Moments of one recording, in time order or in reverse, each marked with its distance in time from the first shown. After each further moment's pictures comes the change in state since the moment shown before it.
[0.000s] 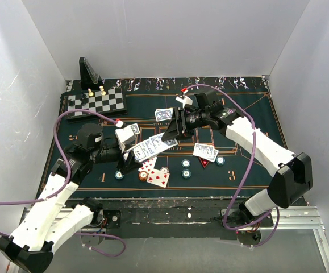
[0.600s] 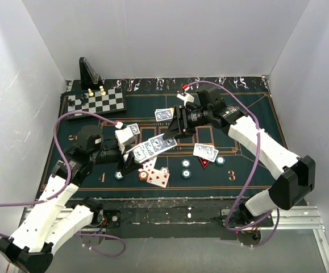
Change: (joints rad) left arm 0.000 -0.020 -0.028 0.022 0.004 -0.016; right arm 0.000 -0.019 0.048 -0.048 0.004 -0.016
